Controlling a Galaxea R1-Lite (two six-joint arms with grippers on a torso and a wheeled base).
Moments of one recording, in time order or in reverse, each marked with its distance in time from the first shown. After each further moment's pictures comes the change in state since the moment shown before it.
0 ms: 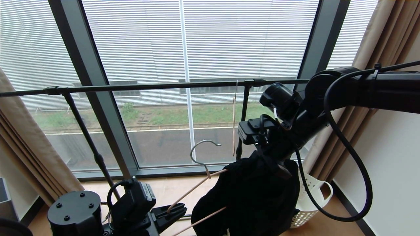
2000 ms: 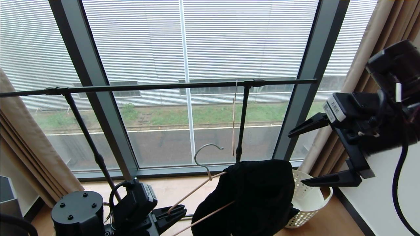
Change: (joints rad) left arm 0.005 0.012 0.002 0.006 -0.003 0.005; right arm -0.168 -0.482 0.391 -0.221 -0.096 0.040
